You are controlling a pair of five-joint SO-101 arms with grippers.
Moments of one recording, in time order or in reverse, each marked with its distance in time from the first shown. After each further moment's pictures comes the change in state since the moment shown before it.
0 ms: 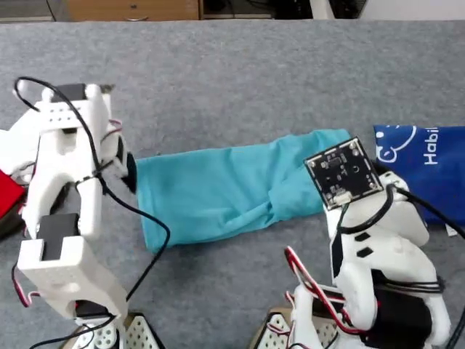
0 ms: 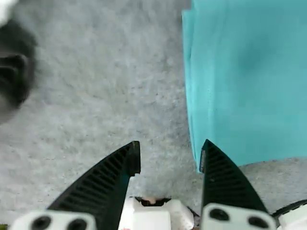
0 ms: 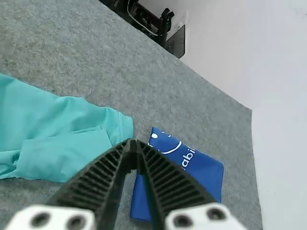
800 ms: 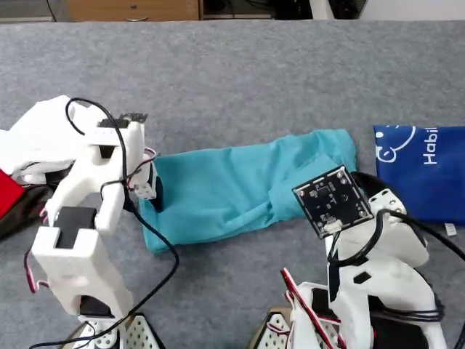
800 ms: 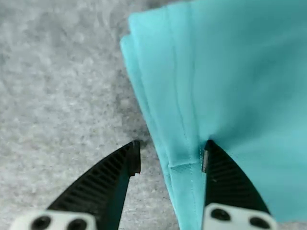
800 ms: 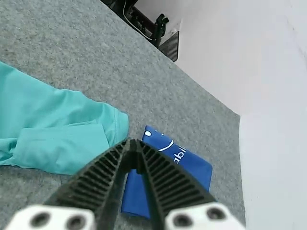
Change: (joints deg) left arm 7.4 6.2 16.5 -22.3 4.7; right arm -0.1 -5.4 0.0 3.1 3.8
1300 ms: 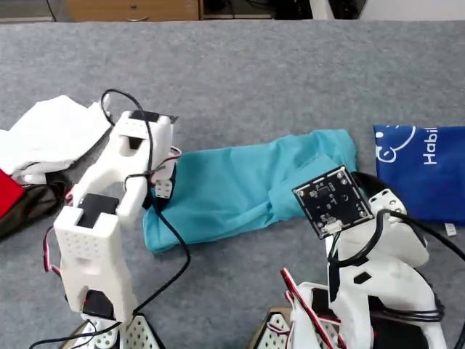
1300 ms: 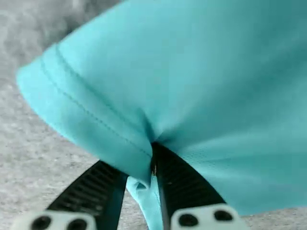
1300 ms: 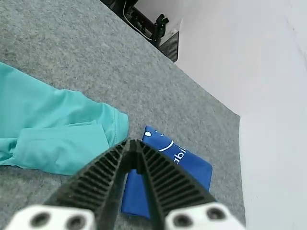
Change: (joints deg) left arm 7.3 11.3 -10.6 6.5 0.0; right arm 0.0 0.0 0.0 0.0 0.0
